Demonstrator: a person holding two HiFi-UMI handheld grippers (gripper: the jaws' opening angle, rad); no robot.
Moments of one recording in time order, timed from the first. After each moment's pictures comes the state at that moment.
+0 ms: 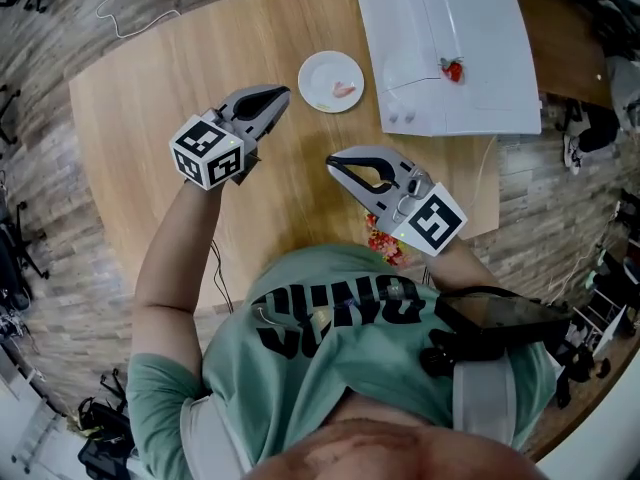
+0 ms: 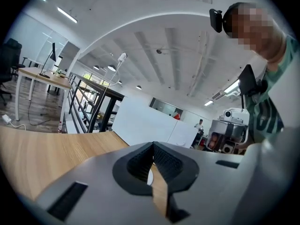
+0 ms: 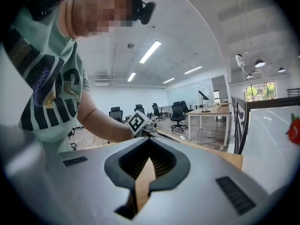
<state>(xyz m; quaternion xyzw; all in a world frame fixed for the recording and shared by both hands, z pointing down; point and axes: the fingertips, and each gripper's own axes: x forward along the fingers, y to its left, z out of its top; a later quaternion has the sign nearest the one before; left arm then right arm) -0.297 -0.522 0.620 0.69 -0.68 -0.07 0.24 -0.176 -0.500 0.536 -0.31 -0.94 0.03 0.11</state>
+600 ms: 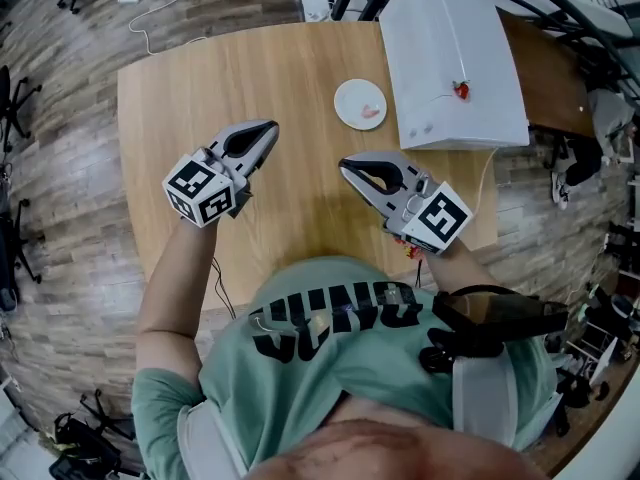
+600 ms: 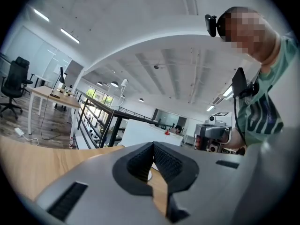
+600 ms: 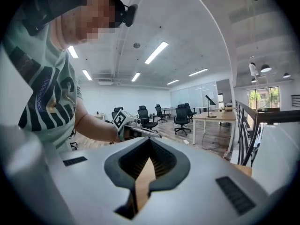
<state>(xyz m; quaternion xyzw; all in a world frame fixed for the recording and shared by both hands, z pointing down) -0.291 -0.366 0.528 0.67 -0.72 -0.09 0.16 -0.183 -0.409 0.473 -0.33 -0.94 -0.01 0.09</state>
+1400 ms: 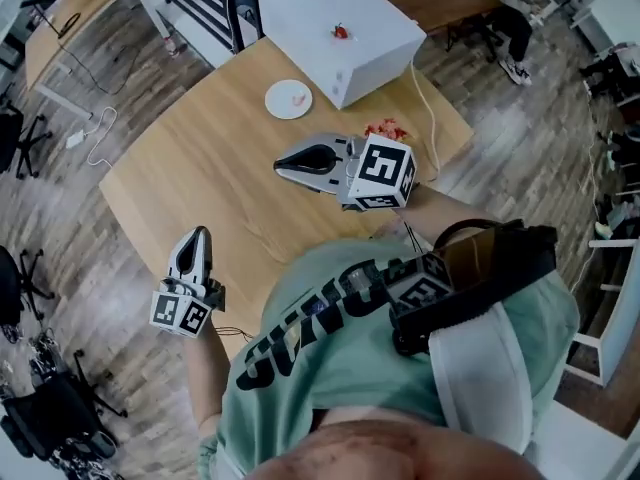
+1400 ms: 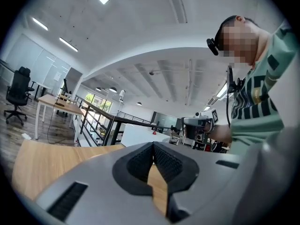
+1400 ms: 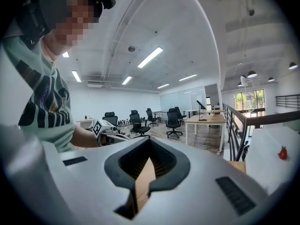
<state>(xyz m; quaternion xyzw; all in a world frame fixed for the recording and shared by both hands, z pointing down) -0.233 -0.176 0.480 0.66 -0.73 -0.09 0.14 -0.148 -0.320 0.408 -0.26 -0.96 0.01 0.09</state>
